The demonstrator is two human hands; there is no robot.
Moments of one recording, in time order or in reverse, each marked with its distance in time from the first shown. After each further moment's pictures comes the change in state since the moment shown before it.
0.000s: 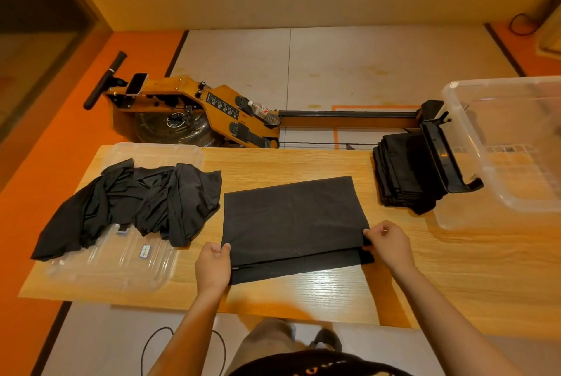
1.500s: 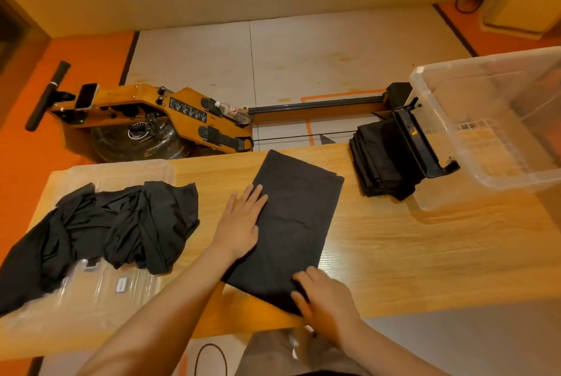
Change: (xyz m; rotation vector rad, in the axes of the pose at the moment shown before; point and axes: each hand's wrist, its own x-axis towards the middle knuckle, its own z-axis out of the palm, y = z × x) left_hand 0.056 0.080 0.053 1.004 -0.313 1.088; right_hand -0.103 0.015 0.077 -0.677 -0.153 -0.699
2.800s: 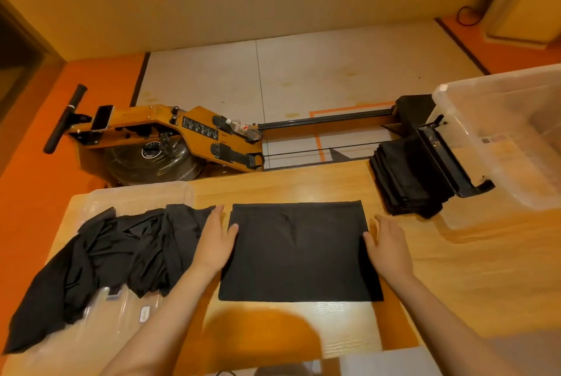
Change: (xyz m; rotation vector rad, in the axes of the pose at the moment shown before) left_hand -0.017 -0.083 -0.014 -0.804 0.094 -0.507; right_hand 0.087 0.075 -0.039 0.263 0.259 0.580
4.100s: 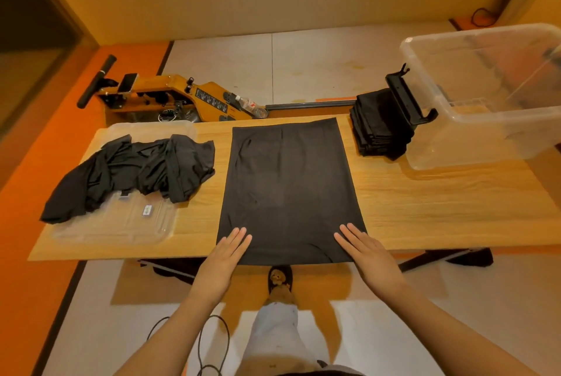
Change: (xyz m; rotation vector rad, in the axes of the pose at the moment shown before) left_hand -0.209 -0.085 0.096 0.793 -0.061 0.425; right_hand -0.143 0.126 0.000 -0.529 -0.177 -0.677
